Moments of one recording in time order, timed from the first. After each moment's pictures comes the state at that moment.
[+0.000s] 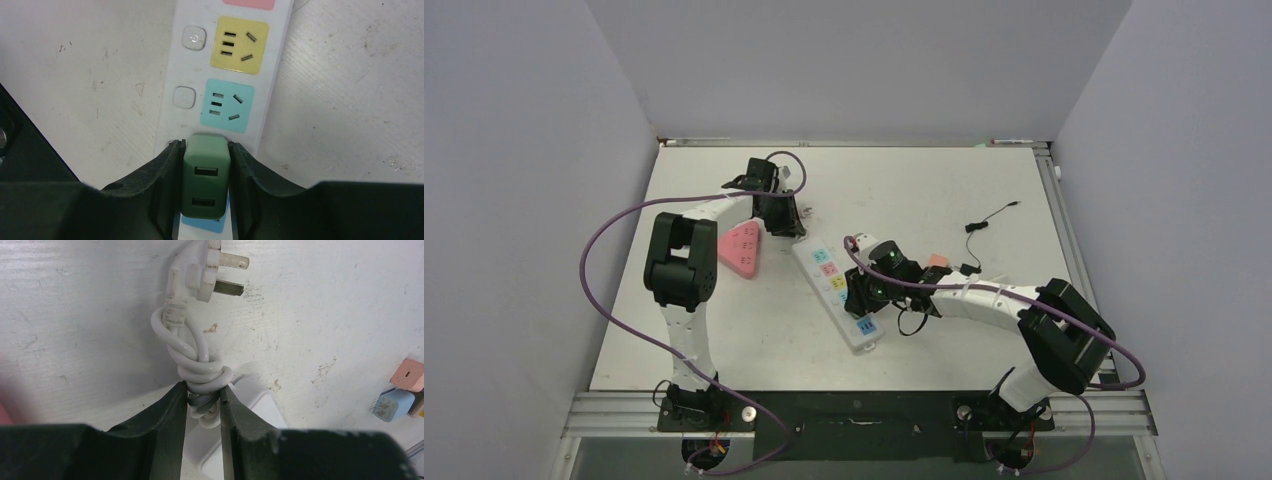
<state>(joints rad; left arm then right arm) -0.24 2.06 1.45 -0.44 0.30 -0.41 0.84 1.53 0.82 -0.08 -0.19 0.29</state>
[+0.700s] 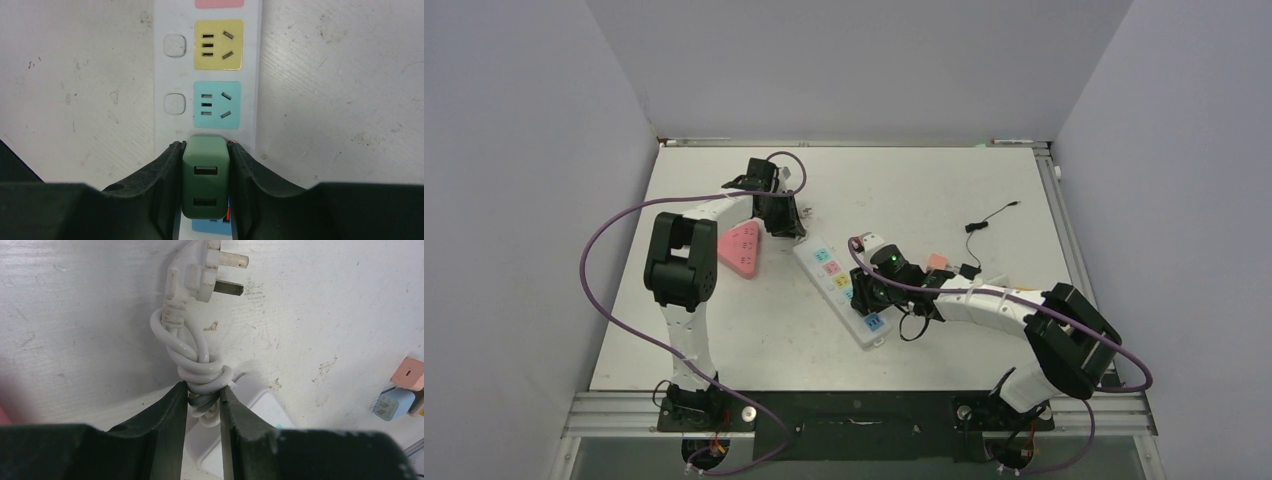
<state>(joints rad) -0.24 2.06 1.45 -0.45 0.30 -0.41 0.83 1.50 0.78 -0.09 -0.08 0.33</state>
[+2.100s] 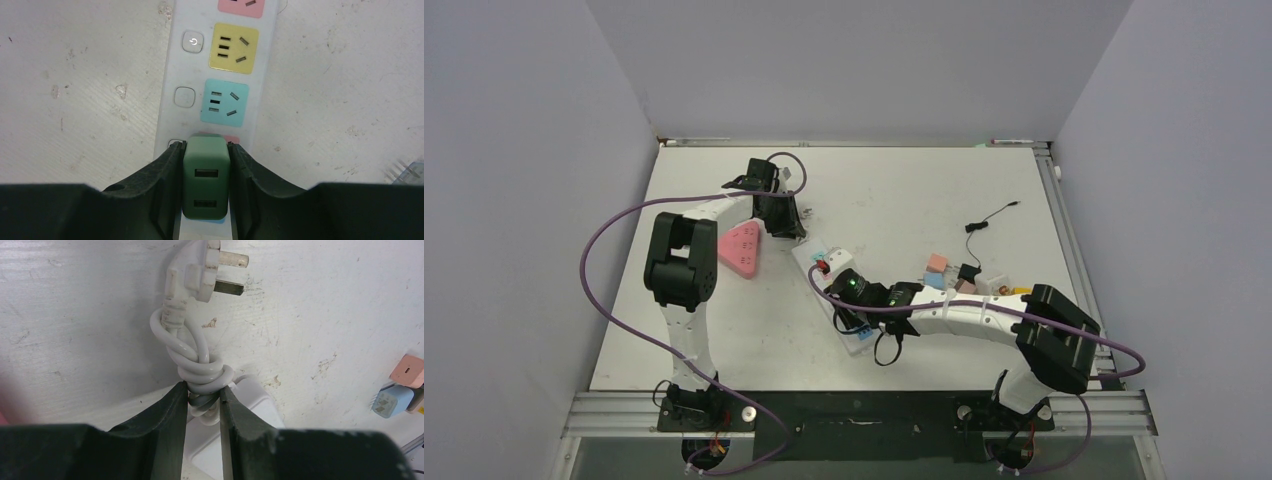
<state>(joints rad) -0.24 2.06 1.45 -0.46 0.31 -0.41 1.10 1.57 0.95 -0.27 0.29 0.30</state>
